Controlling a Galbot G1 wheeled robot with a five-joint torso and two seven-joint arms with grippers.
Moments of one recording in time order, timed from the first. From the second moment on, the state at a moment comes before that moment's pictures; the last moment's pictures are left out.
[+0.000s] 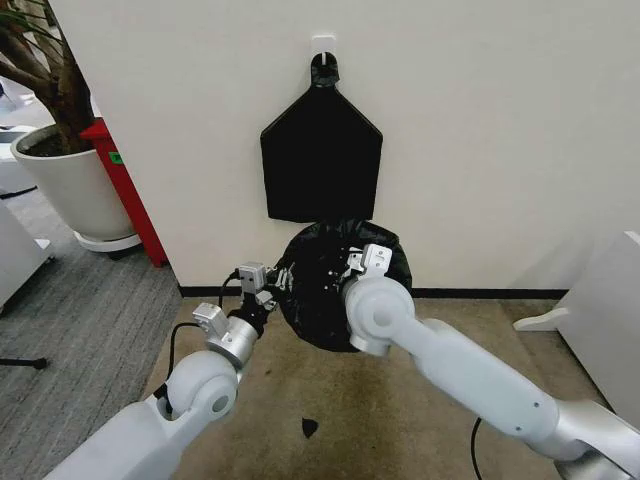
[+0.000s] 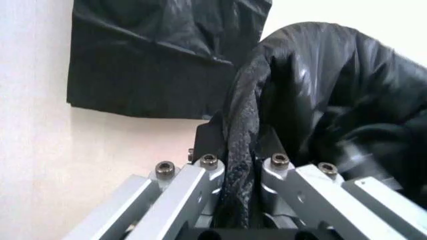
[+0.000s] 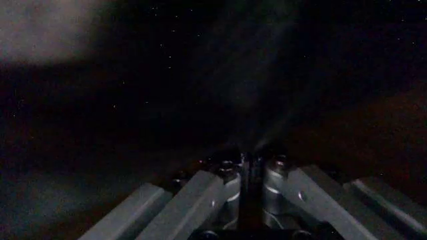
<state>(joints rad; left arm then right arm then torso) 1.05 -0.87 -0.01 -2.09 -0.85 -0.08 -0.24 -0.46 1.17 -0.36 1.85 1.59 -0.33 1.28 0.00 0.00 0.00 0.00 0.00</state>
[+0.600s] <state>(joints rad) 1.09 -0.87 -0.05 -2.10 -0.84 -0.08 -0.22 -0.42 1.18 -0.41 1.92 1.65 -0.30 1.32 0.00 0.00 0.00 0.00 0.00</state>
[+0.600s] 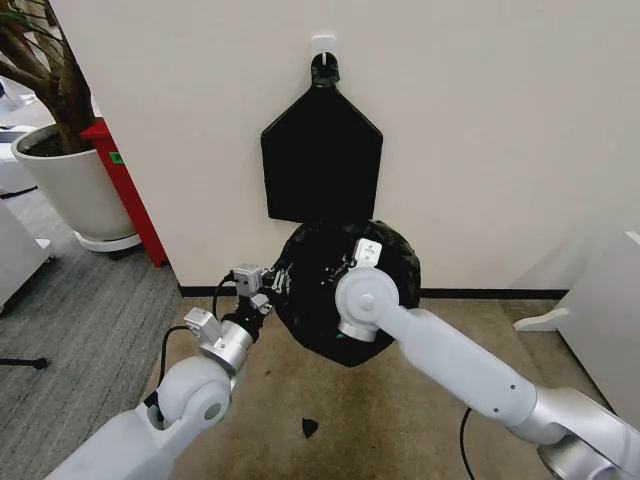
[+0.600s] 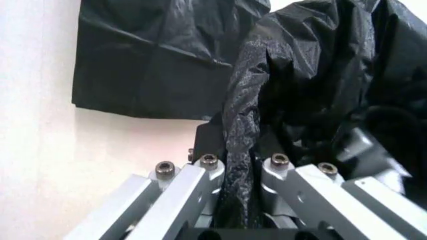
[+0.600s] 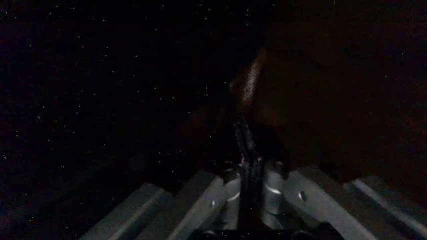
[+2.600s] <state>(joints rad) 1.17 -0.86 -0.08 -2.18 -0.83 -0.09 -0.23 -0.47 1.12 -0.33 1.91 1.75 -0.26 1.31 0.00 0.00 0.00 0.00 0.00</state>
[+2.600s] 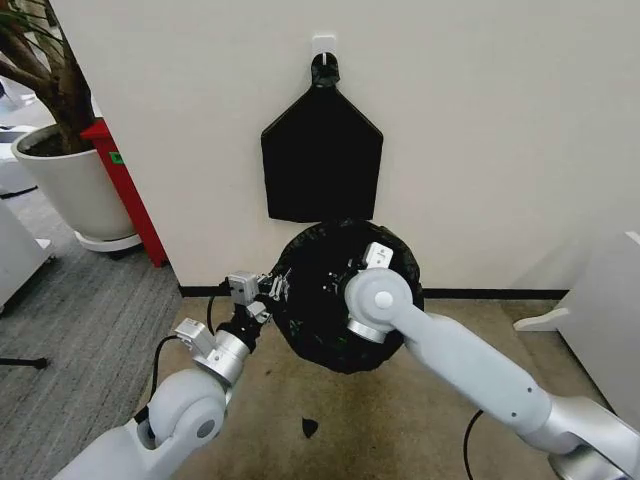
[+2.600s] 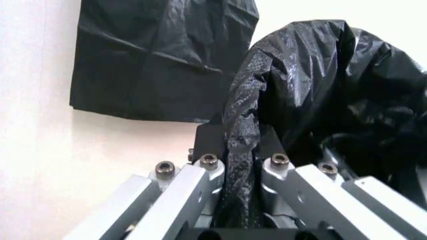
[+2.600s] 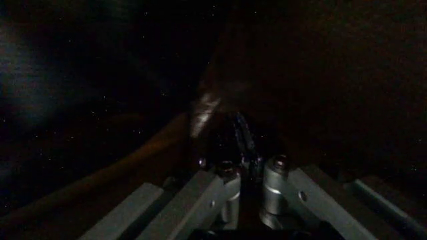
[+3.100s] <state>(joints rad) 1.16 -0.86 -0.07 -2.18 -0.83 -0.08 -0.23 -0.50 1.08 -0.31 2.06 1.83 -0.26 1.22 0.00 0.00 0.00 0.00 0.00</state>
